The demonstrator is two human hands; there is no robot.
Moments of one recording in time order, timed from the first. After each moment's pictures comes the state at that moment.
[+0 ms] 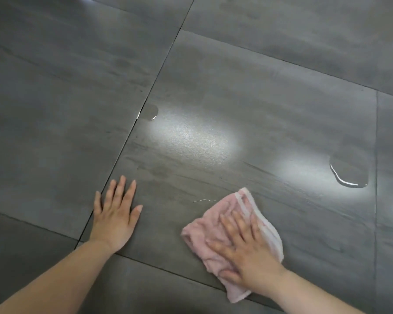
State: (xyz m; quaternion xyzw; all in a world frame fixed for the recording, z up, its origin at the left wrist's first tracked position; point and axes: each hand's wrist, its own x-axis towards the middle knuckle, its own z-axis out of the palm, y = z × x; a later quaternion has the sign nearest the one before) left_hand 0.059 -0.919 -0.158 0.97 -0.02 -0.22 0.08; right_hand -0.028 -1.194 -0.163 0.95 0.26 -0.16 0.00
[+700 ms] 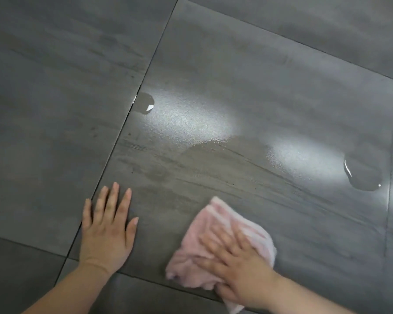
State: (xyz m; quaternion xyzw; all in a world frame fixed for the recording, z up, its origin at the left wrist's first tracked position) left_hand 0.057 -0.911 -0.173 0.98 -0.07 -0.15 0.09; right_hand -0.013 -1.174 -0.168 0.91 0.38 -0.17 0.02
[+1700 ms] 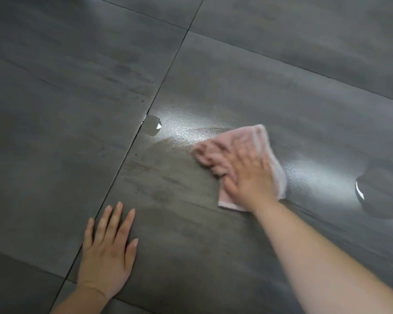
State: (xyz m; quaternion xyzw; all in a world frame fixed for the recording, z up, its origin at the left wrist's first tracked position) left_hand 0.055 -0.904 -0.185 0.99 -0.10 -0.06 0.08; right_hand 0.157 -1.191 -0.166 0.99 0.05 -0.09 -0.05
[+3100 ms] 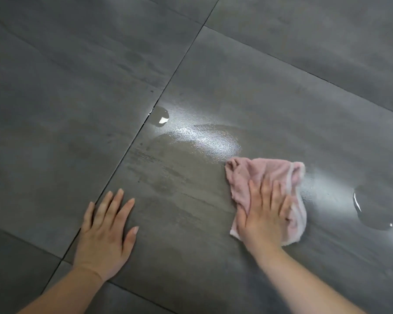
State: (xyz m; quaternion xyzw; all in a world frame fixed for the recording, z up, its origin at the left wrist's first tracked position) left_hand 0.057 -0.908 -0.181 0.99 -0.05 -0.10 0.10; right_hand 0.080 -1.185 -0.172 0.99 -0.09 -0.04 -0.03
